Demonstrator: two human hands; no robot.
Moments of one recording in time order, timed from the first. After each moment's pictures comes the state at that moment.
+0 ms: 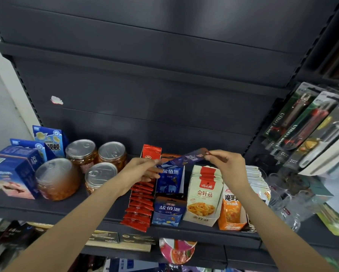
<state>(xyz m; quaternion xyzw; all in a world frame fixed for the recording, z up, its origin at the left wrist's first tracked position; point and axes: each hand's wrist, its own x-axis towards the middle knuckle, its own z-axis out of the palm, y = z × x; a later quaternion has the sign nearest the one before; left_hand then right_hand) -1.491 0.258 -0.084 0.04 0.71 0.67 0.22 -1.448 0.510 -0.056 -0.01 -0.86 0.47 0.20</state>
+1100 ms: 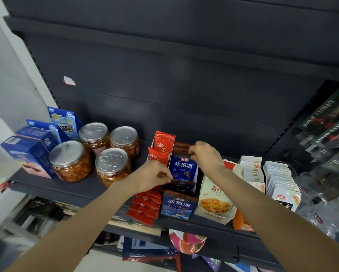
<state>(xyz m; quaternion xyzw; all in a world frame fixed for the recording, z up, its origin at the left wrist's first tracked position) -1.498 0.265 -0.122 0.26 0.90 0.32 0.16 -1.528 0.463 -0.109 0.10 -0.99 0.08 0.01</state>
